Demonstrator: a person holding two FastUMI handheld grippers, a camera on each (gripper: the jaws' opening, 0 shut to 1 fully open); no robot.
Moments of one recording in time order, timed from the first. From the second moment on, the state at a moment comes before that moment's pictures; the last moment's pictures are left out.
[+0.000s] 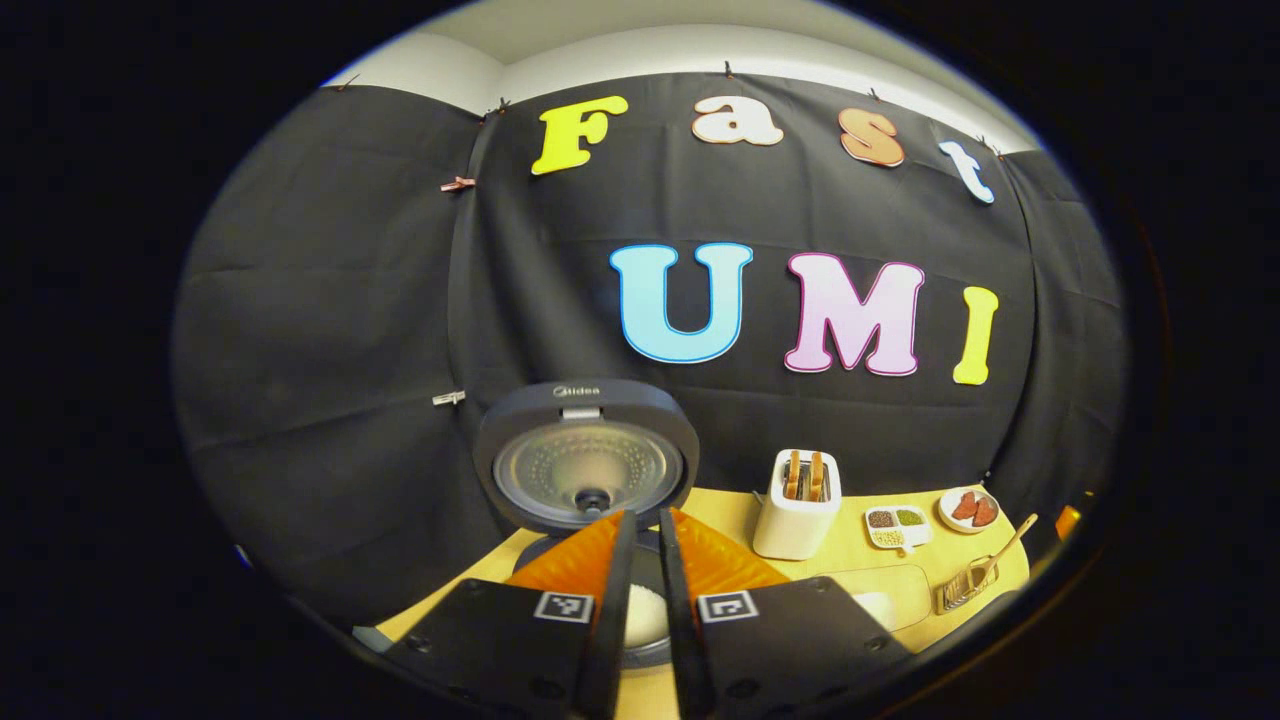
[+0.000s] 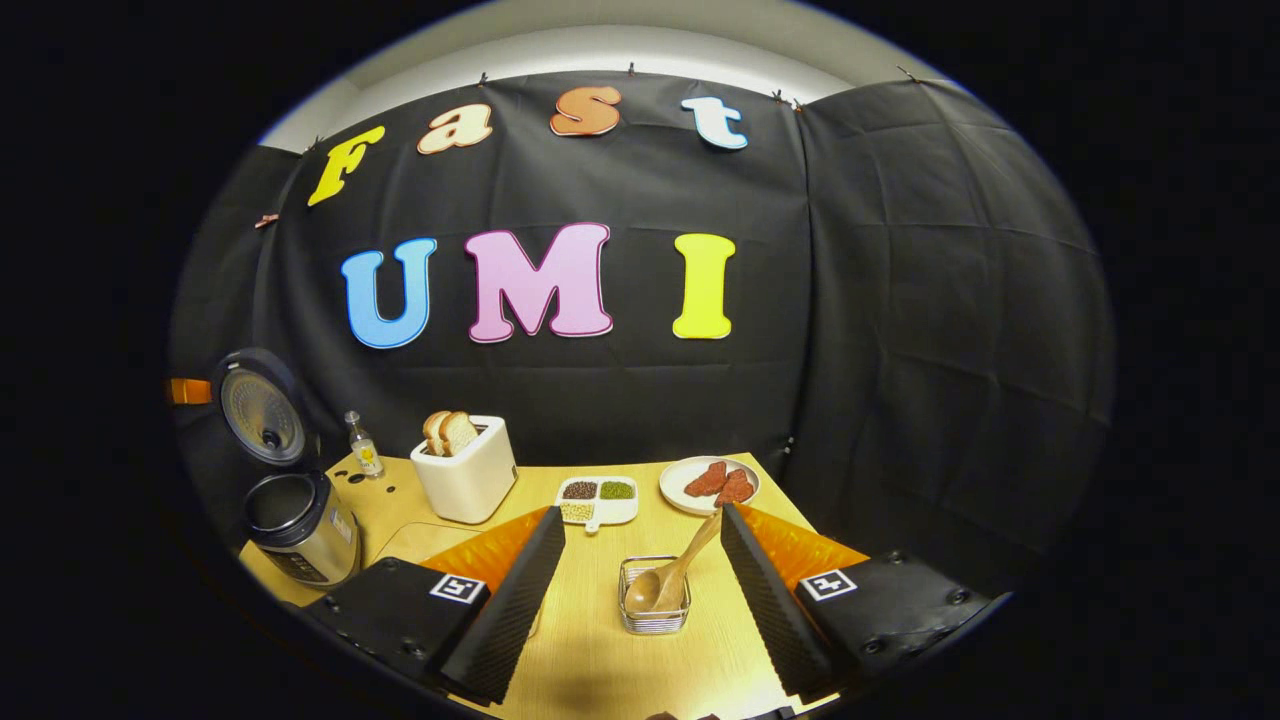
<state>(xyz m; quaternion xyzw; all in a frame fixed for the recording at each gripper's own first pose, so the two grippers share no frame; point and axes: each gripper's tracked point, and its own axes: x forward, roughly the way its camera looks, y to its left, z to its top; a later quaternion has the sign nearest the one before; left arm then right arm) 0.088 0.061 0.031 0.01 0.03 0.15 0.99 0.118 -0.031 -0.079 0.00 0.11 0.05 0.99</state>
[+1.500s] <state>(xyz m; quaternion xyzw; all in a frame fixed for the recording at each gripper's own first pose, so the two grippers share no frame) 0.063 -0.050 -0.097 0.01 0.14 0.17 0.98 0.268 -0.063 -0.255 0.14 0.30 0.04 0.94</state>
